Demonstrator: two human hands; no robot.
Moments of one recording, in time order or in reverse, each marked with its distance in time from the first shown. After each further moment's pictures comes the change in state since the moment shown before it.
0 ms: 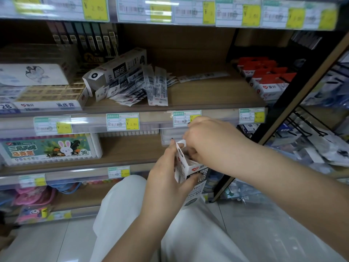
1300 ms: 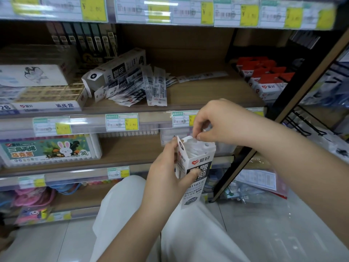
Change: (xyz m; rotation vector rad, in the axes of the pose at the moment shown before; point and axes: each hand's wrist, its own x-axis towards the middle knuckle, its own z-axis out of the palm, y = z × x) left_hand 0.009 -0.001 -0.001 -0.028 -0.039 -0.011; right_hand 0.007 0.030 -0.020 0.316 0.012 0.039
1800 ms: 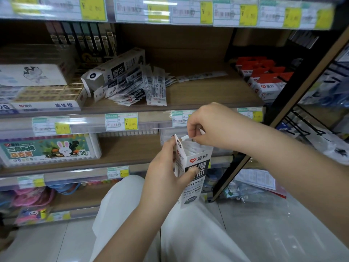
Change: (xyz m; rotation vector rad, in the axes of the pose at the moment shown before) left_hand 0.002 0.000 -0.002 0.016 0.000 0.003; right_hand 0.003 -0.007 0.009 -0.127 0.016 -0.006
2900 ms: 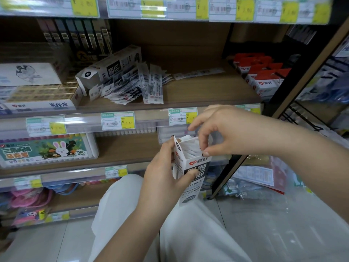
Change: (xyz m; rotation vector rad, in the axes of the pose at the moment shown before) left_hand -0.005 -0.002 0.000 -0.005 -0.011 0.037; right_hand -0.027 0.016 -0.010 0.076 -0.100 -0.197
